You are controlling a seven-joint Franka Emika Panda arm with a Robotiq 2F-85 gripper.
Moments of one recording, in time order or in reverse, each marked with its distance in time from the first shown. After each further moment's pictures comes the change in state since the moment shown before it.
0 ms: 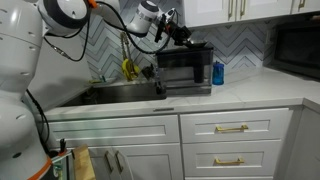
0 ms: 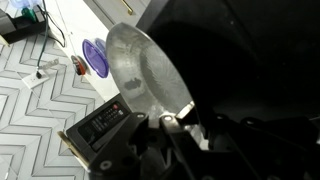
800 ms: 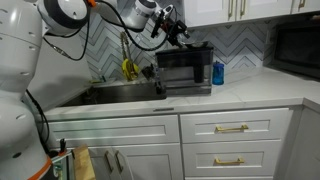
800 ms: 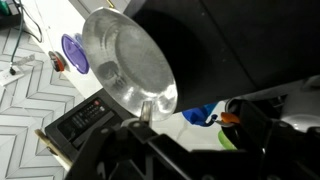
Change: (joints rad) arm 0.001 -0.003 0.026 0.057 0.090 -0.020 -0.071
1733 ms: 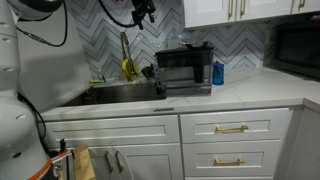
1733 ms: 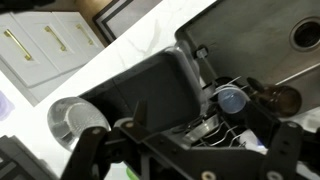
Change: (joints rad) arm 0.000 -0.235 0.109 0.118 0.449 -0.493 -0.269
